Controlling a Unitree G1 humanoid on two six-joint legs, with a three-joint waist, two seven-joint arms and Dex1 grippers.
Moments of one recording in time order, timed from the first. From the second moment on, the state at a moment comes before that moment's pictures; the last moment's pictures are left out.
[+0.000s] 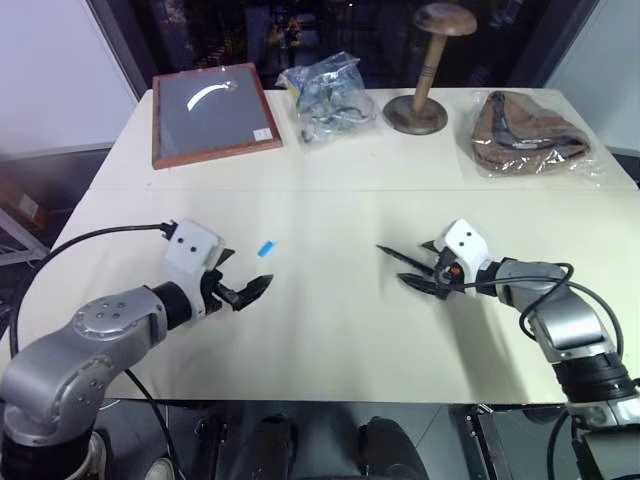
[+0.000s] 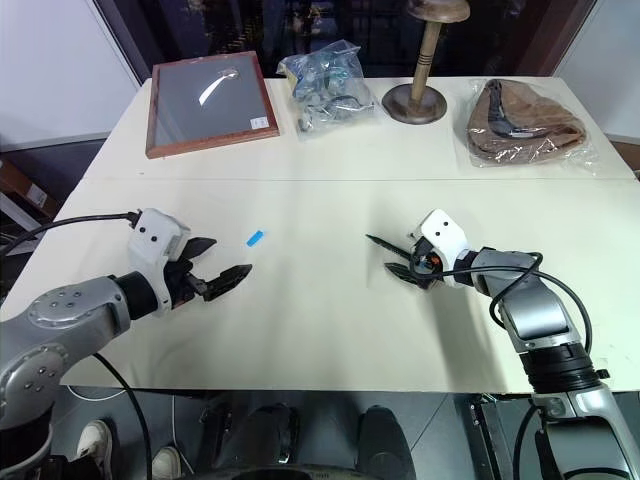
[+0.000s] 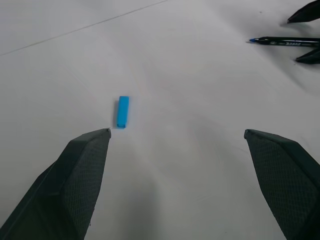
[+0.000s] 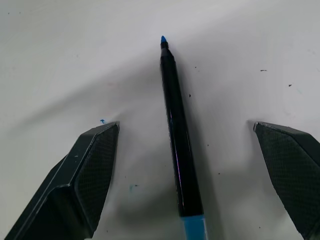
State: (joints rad) left arm -0.16 0.65 0.23 -0.76 -0.76 1.16 -0.29; right arm -0.36 -0.72 0.07 0.02 0.19 0.46 0.80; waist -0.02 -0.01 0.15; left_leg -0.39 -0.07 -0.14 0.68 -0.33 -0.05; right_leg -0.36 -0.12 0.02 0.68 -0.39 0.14
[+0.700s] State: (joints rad) left arm -0.17 0.65 0.24 -0.77 -0.79 1.17 -0.25; right arm -0.33 -0.74 0.07 0.00 0.18 0.44 0.85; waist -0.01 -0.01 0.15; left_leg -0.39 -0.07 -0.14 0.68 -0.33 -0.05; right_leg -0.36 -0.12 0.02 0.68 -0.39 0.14
